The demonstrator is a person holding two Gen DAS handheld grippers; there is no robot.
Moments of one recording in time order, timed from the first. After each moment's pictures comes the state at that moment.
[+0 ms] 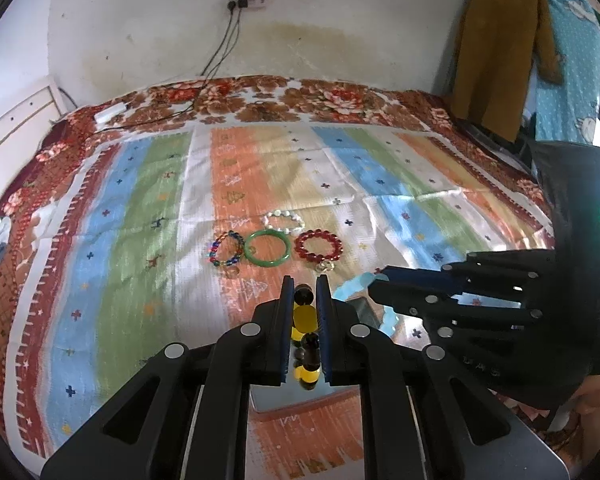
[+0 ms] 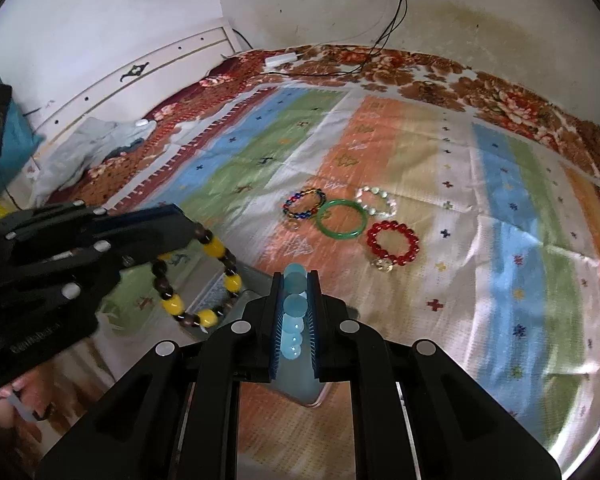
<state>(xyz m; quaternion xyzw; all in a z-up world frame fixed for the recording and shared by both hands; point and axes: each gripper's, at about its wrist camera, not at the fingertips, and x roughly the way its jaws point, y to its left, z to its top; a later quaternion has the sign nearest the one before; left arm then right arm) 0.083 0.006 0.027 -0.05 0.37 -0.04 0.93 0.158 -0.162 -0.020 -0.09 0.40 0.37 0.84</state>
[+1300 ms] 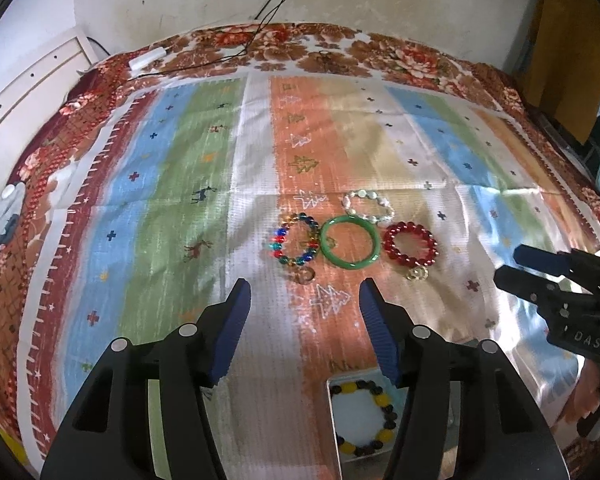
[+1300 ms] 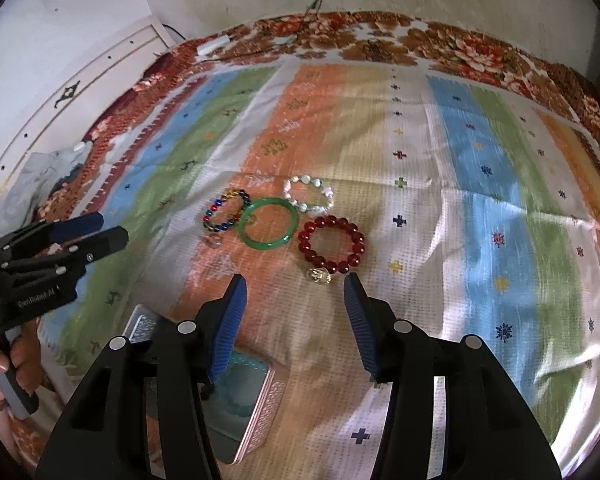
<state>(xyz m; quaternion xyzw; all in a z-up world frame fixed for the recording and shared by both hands) 0.176 0.064 -0.015 -0.06 0.46 0.04 0.89 0.250 -0.173 -0.048 -0.06 0.46 0.28 0.84</state>
